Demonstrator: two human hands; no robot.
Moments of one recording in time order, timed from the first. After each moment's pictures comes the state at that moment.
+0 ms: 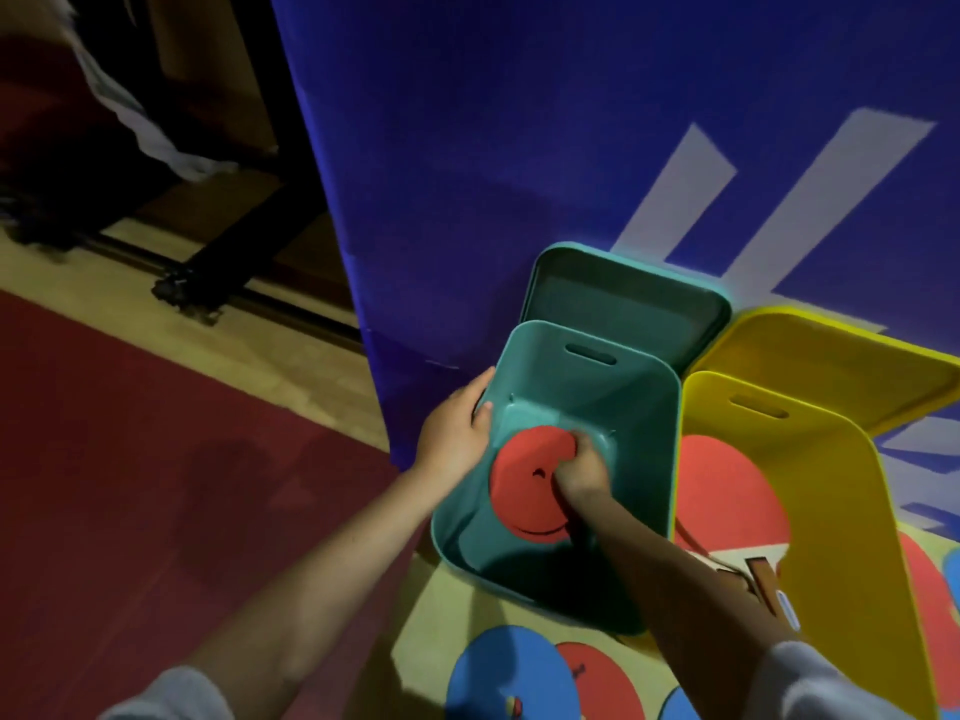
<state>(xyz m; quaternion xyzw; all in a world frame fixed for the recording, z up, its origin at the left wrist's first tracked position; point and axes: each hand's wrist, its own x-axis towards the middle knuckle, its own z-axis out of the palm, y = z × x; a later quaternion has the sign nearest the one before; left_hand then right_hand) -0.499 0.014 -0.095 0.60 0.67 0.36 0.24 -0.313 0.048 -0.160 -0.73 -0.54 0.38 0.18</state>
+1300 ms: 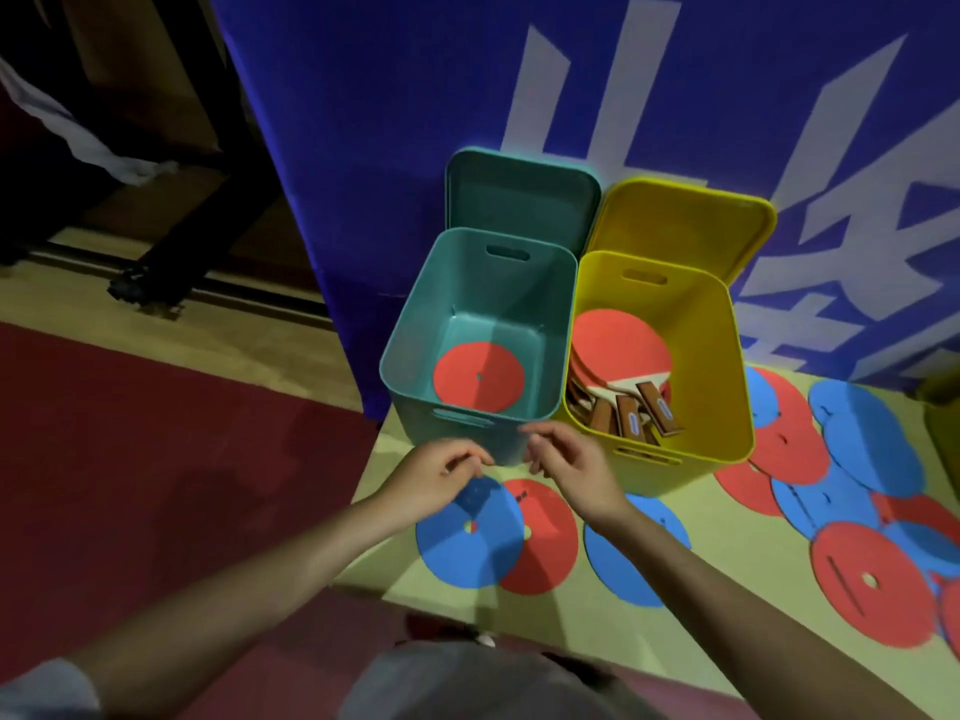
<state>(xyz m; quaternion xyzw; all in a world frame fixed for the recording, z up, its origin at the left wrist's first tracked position) -0.427 -0.195 -0.095 0.66 0.55 0.27 0.43 -0.219 -0.182 -0.077 -0.49 -0.61 0.50 0.37</state>
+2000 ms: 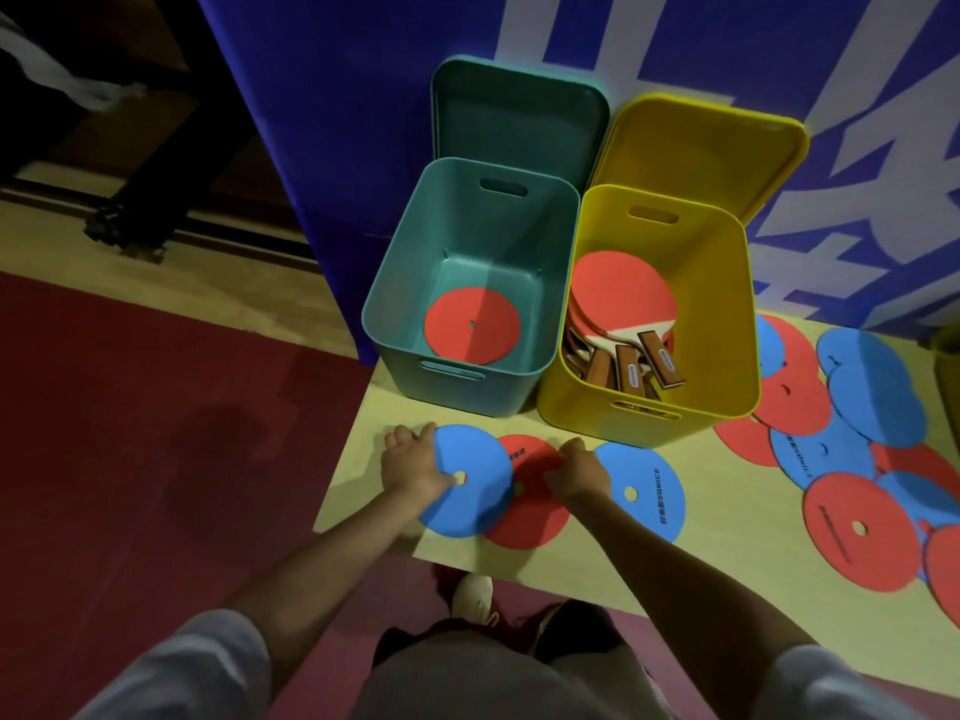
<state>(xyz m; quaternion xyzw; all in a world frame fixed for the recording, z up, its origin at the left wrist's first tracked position) -0.414 -0.208 -0.201 0.60 0.76 -0.03 0.25 -0.191 -0.187 -0.201 -0.77 -0.55 0.31 -0.05</state>
